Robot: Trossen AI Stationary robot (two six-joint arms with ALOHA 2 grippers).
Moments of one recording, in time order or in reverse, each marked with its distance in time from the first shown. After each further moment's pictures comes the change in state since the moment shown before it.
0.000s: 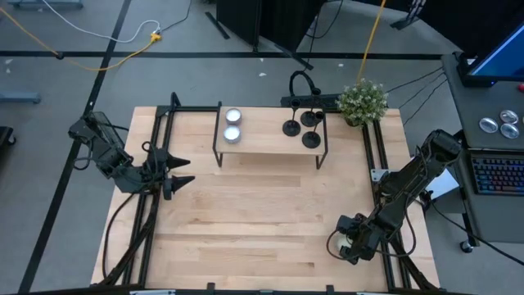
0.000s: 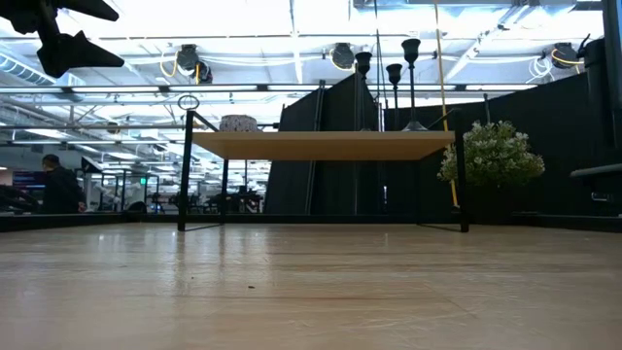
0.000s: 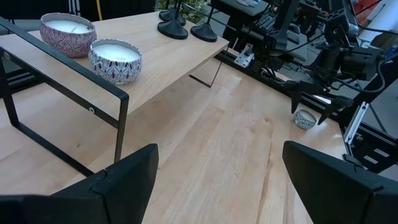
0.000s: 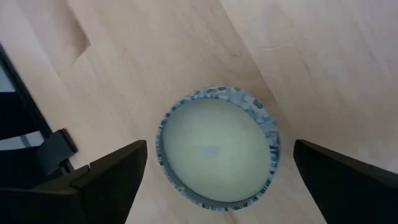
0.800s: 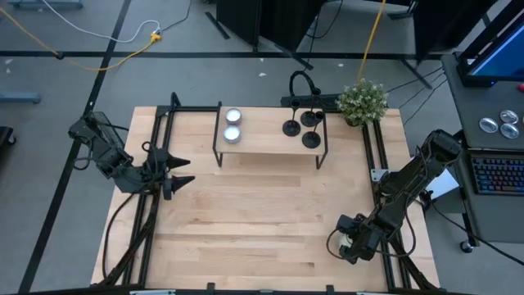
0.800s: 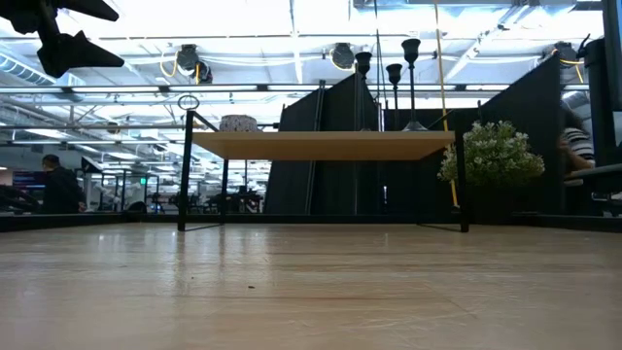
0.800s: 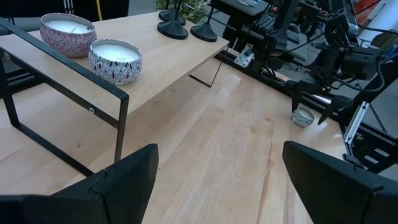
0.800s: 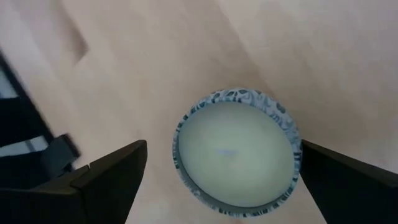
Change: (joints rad) left arm 0.000 0.000 0.000 0.000 0.000 0.001; right arm 0.000 0.000 0.000 0.001 0.000 0.033
